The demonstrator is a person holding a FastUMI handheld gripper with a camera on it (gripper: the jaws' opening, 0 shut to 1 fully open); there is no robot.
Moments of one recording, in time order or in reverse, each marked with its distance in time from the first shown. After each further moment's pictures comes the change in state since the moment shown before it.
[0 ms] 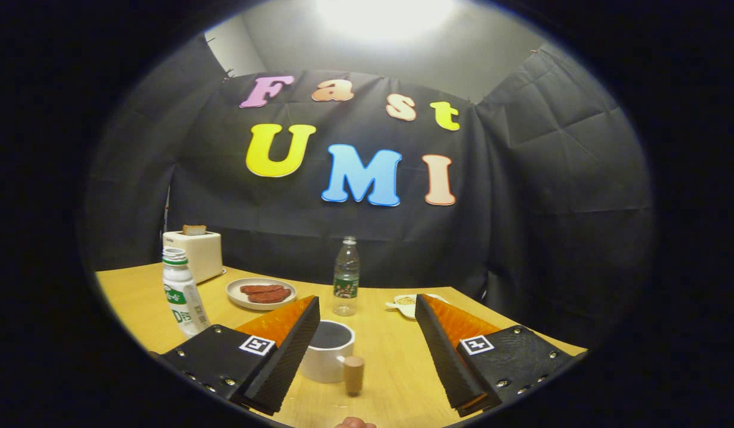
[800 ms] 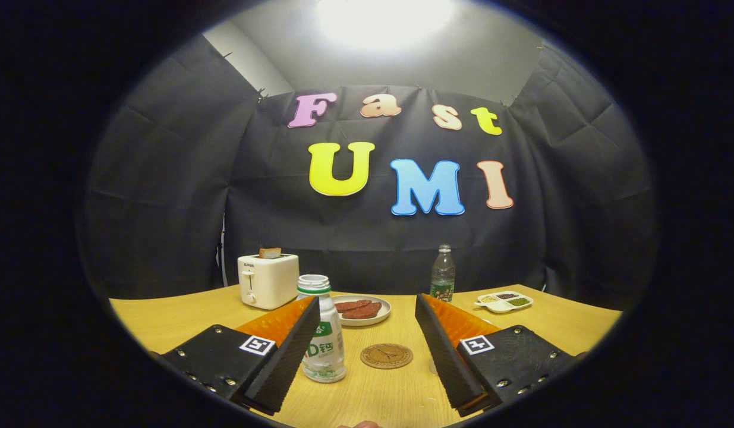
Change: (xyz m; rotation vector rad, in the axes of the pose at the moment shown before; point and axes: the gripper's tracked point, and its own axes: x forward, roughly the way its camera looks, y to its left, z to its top) arm -0.021 0.157 0.013 0.086 -0.088 0.183
